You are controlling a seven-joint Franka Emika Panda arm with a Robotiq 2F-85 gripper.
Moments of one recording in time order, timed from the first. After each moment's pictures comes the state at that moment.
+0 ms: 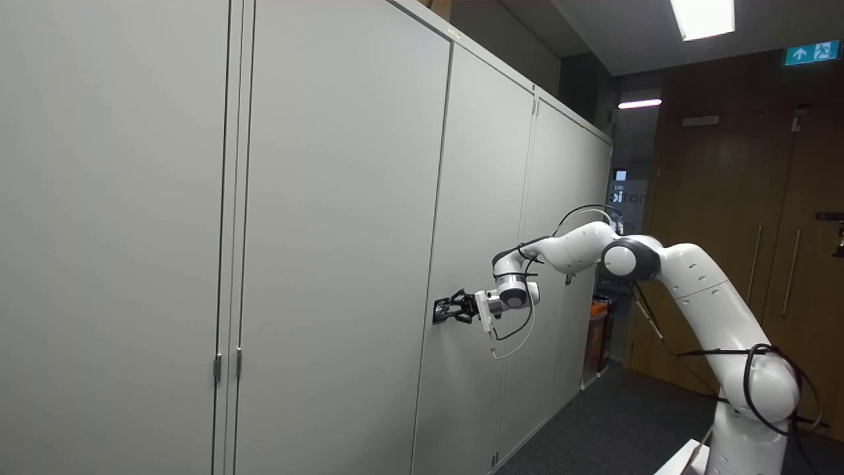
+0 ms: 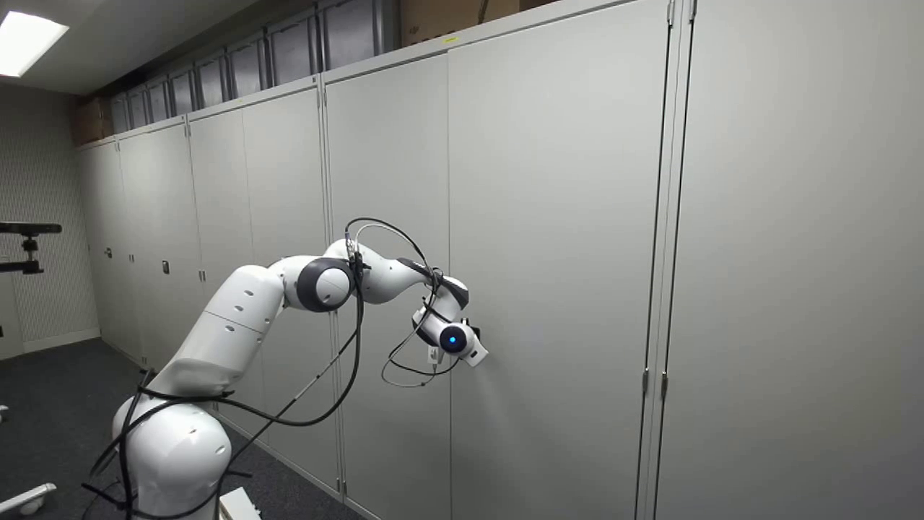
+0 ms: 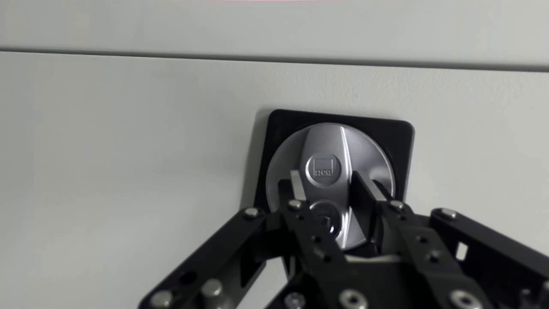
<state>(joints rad) 0.17 0.63 -0.09 -1.58 1.96 2.55 -0.65</state>
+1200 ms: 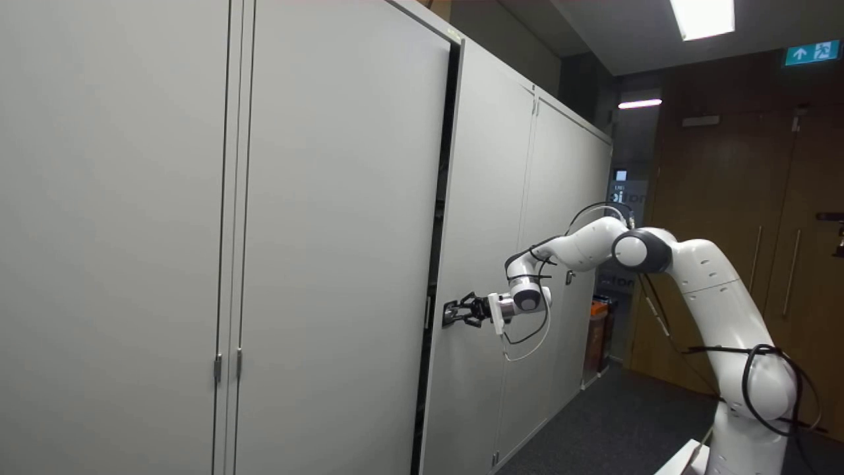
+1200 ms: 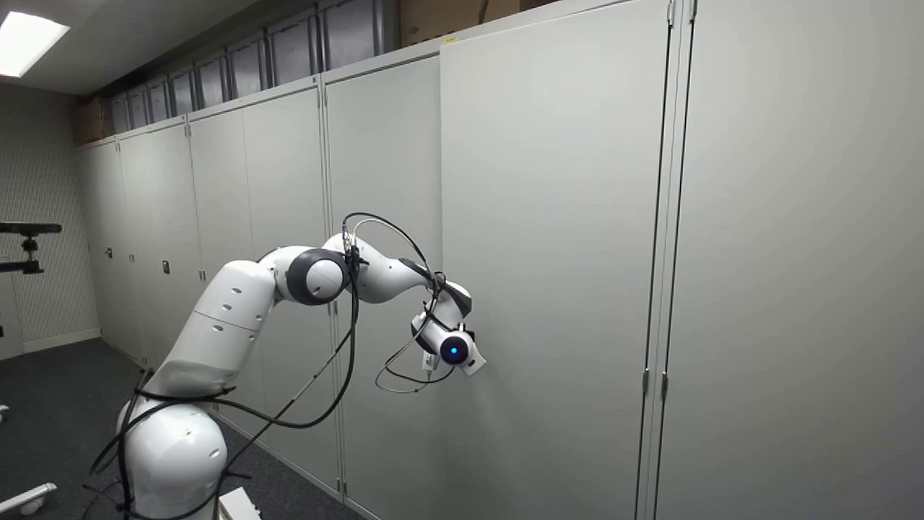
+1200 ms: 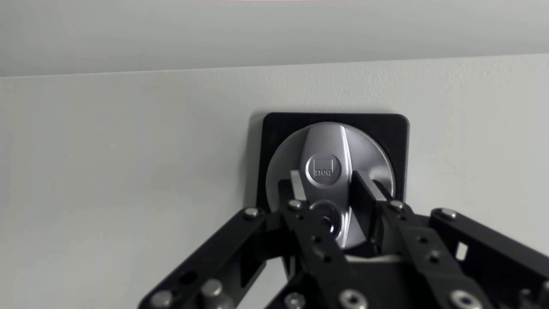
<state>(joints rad) 0.10 0.53 -0.06 -1.75 1.96 2.42 -0.67</state>
